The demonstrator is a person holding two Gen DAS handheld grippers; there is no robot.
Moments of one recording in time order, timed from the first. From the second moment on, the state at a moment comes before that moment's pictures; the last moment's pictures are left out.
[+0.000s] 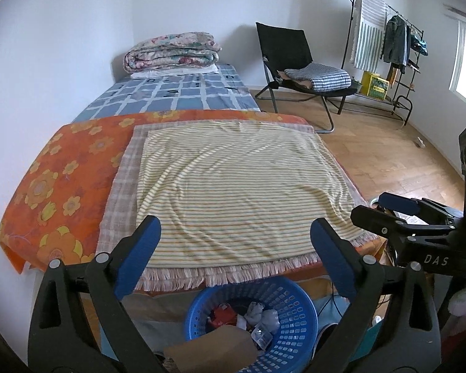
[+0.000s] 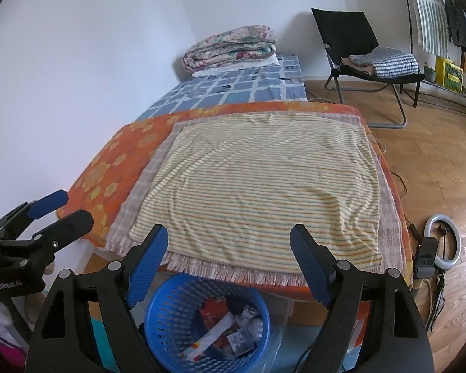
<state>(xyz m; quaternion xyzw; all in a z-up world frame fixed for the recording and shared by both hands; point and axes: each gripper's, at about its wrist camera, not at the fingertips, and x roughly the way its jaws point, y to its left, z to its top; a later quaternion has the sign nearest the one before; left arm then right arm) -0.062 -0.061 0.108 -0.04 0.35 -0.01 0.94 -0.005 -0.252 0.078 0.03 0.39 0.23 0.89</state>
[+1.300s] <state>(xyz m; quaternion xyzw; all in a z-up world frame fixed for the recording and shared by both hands) -0.061 -0.054 0.104 -0.04 0.35 0.01 0.93 -0.002 -0.243 0.077 0.04 0.39 0.23 0.89</state>
